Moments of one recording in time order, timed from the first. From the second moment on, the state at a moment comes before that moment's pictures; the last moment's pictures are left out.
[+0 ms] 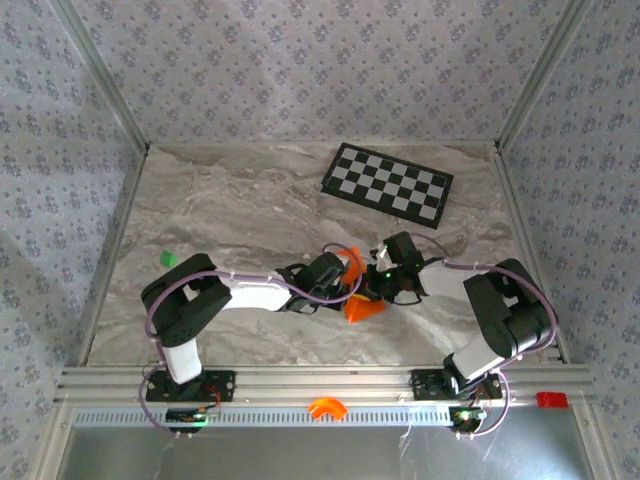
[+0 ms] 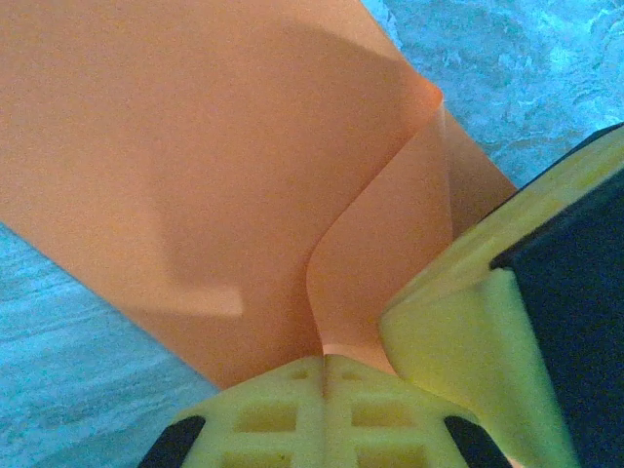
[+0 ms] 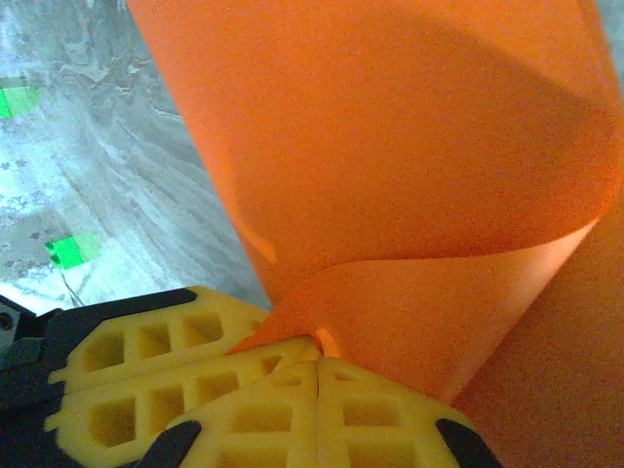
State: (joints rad) left arm -1.03 1.79 0.88 0.02 0.06 -0.66; right arm 0.46 1.55 0.58 -0.07 -0.65 0.77
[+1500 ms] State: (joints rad) left arm -1.03 1.80 0.89 0.03 0.06 -0.66; right arm 0.28 1.60 0.56 -0.02 -0.72 0.73
